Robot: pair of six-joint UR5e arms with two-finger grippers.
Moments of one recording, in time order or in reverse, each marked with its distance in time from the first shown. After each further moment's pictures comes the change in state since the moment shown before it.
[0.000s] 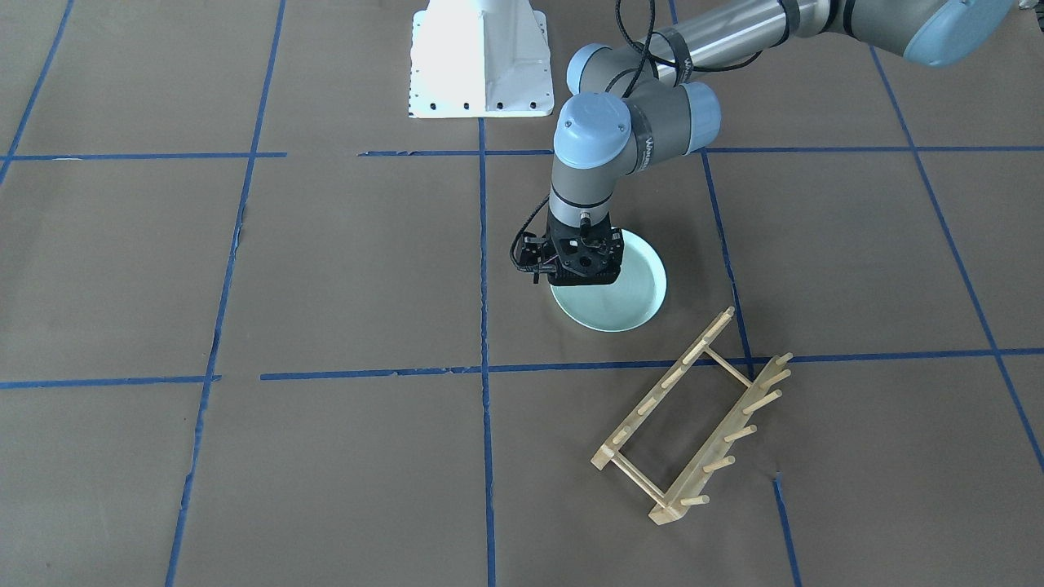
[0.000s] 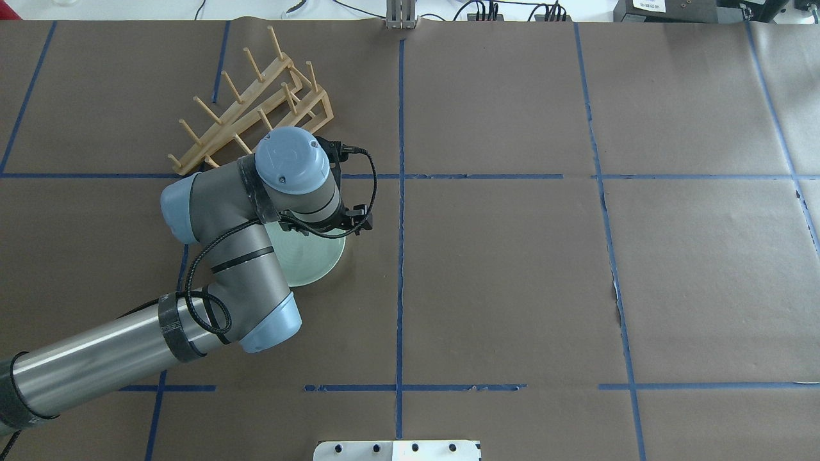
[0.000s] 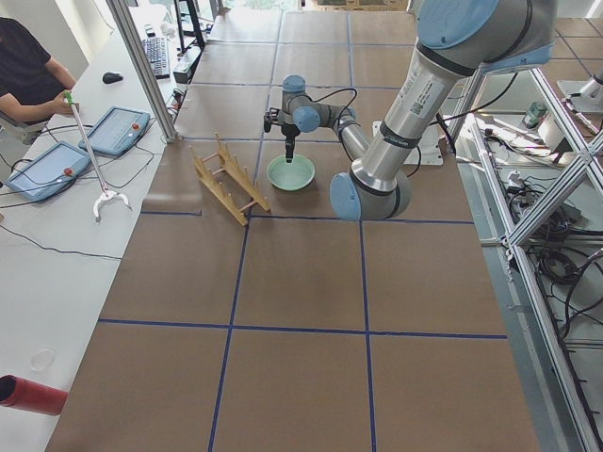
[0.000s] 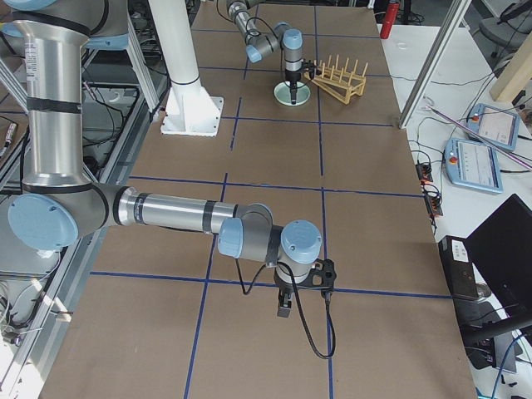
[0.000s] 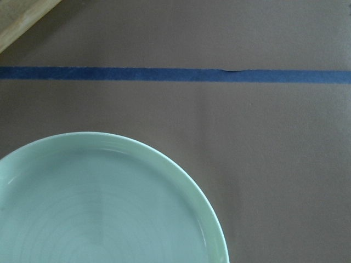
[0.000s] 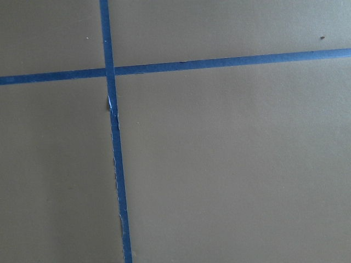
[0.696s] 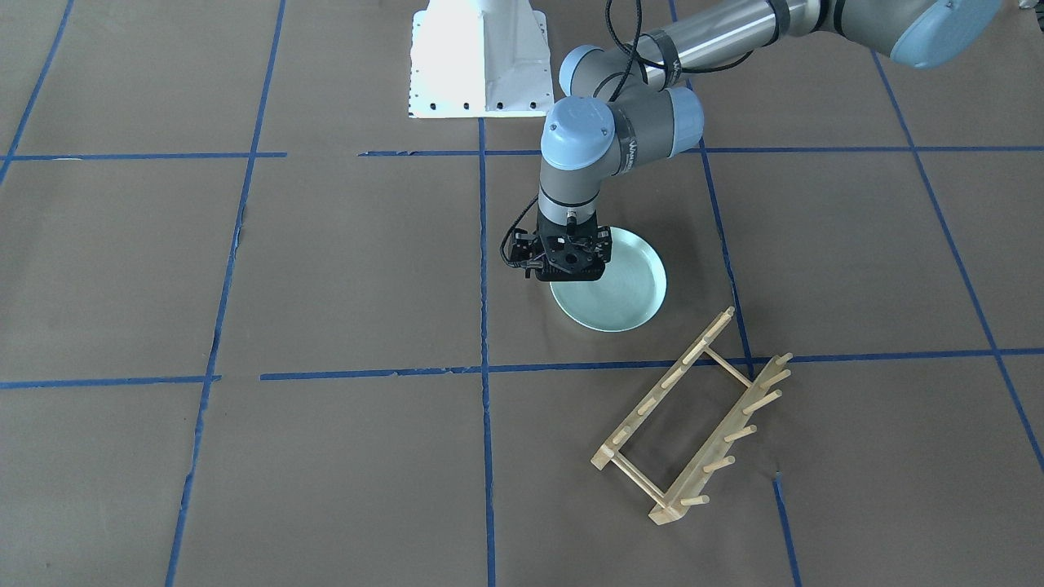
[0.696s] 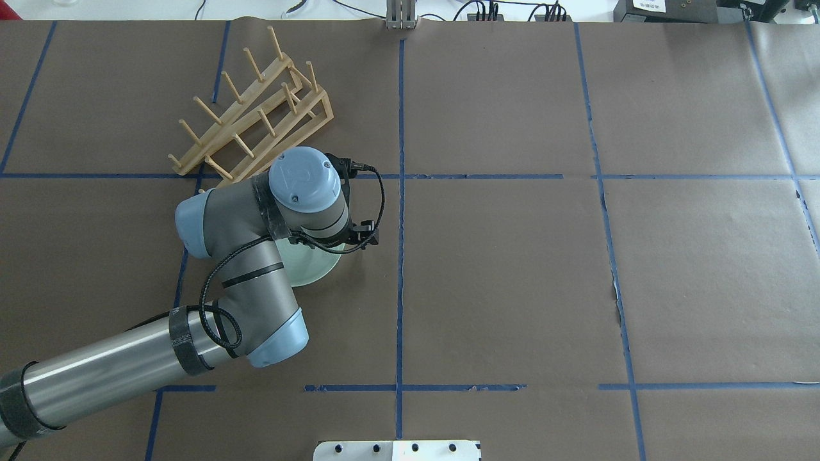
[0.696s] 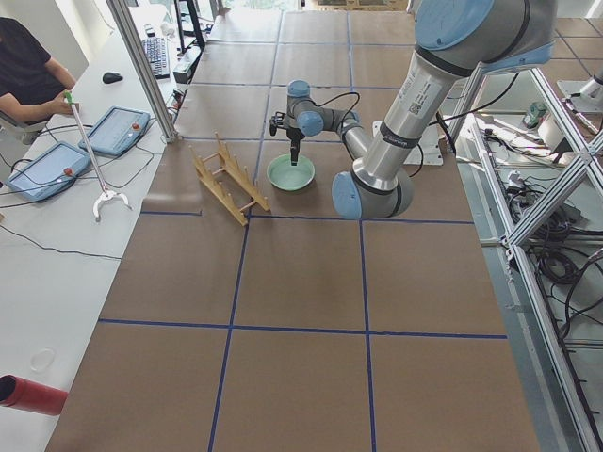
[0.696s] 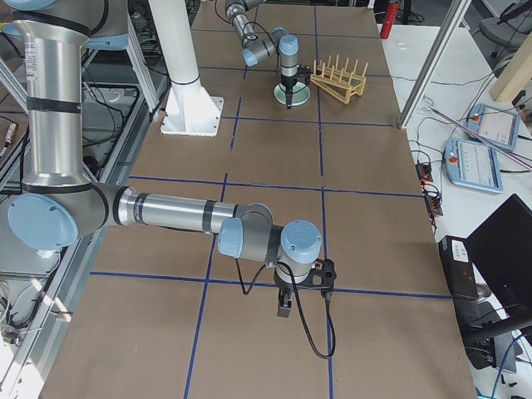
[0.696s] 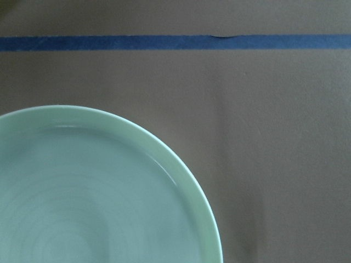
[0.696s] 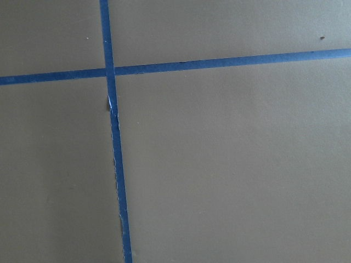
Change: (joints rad) left arm 0.037 -0.005 0.020 -0.009 0.015 0.001; right arm 0.000 0.000 0.000 0.000 0.000 0.000
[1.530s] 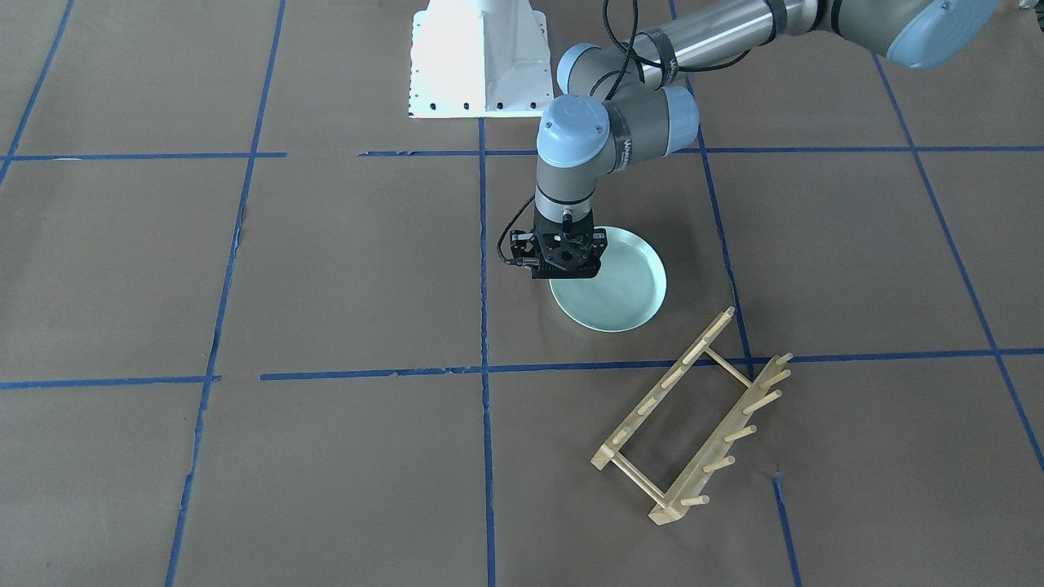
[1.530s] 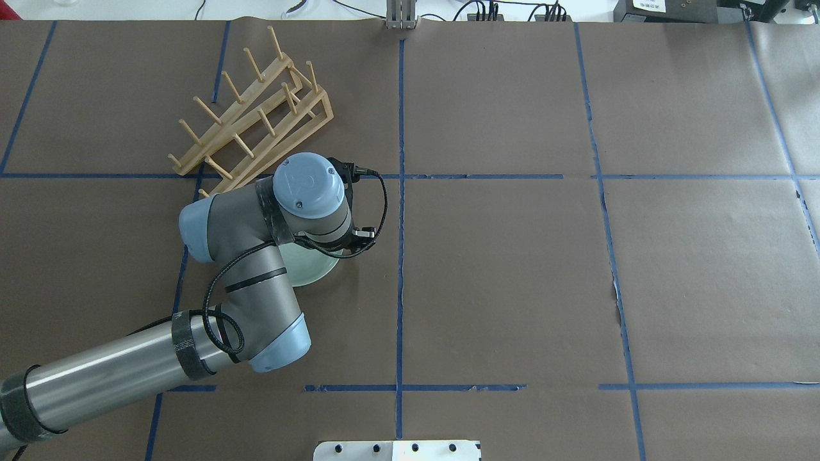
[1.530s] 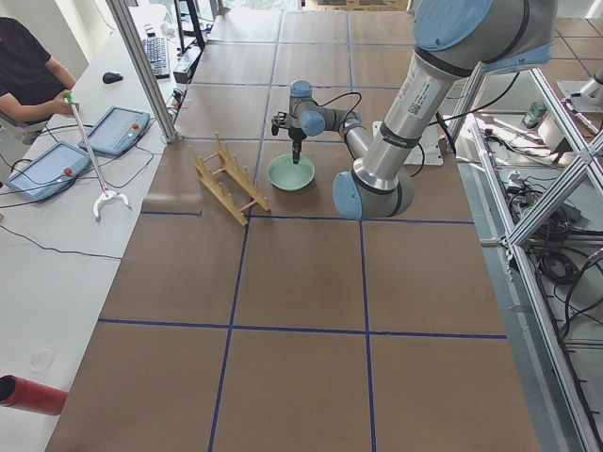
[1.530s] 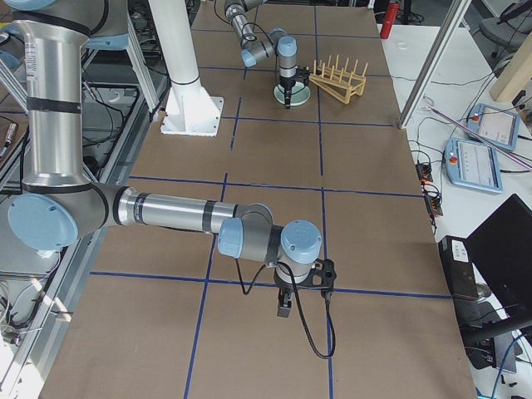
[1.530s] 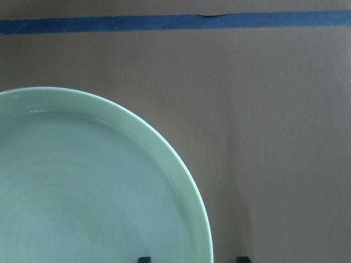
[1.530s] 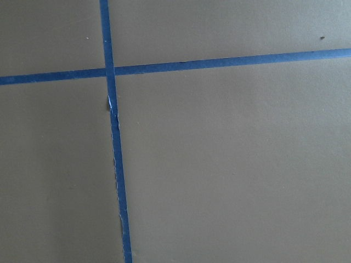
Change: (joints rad) left arm 0.009 -0.002 -0.001 0.001 0.010 0.001; right arm 0.000 0.000 0.000 0.000 0.000 0.000
